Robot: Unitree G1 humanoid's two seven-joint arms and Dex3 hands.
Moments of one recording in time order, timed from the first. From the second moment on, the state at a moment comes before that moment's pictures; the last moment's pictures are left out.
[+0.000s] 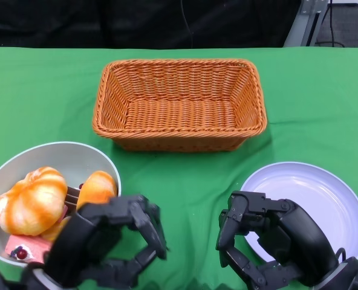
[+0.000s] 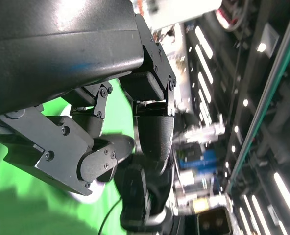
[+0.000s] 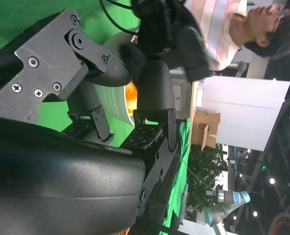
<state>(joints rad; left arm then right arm) 0.05 0.04 -0.05 0.14 -0.38 -0.66 -0.71 0.07 -0.03 0.23 0.02 0.18 -0.39 0.49</state>
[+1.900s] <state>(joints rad) -0.37 0.47 0.19 1.10 0.32 -0.88 0.24 0.06 -0.01 0.22 0.04 0.20 -0.40 0.50</state>
